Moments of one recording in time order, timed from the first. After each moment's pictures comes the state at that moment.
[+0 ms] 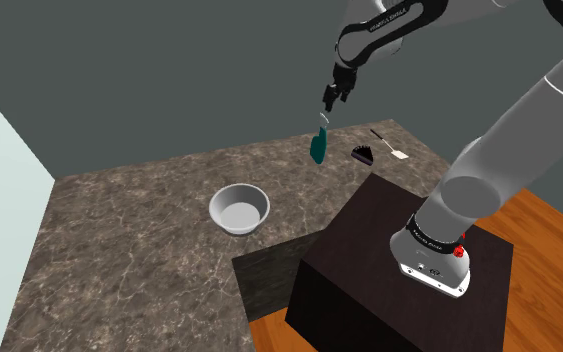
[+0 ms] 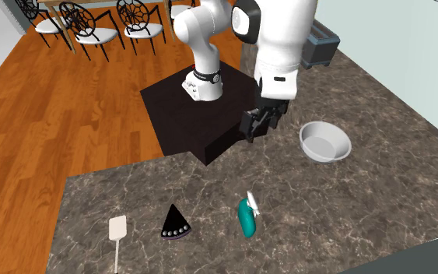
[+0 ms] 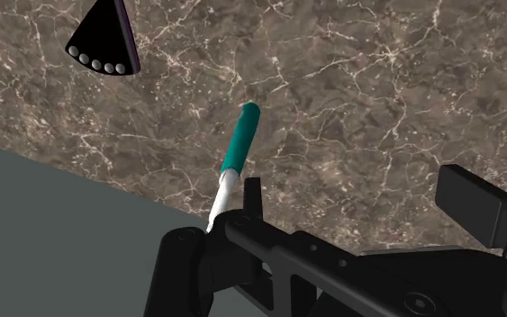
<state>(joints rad) -0.10 -0.16 -0.30 -2.38 -0.16 2.33 -0.20</state>
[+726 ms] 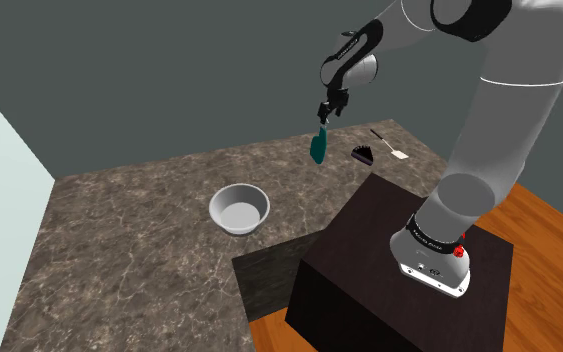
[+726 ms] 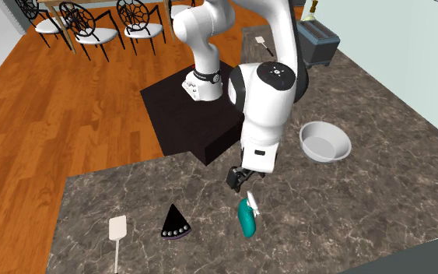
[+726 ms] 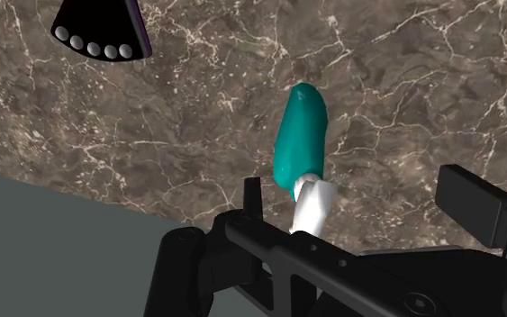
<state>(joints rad) -0.17 0.27 -0.34 -2.20 0.04 2.55 -0.34</state>
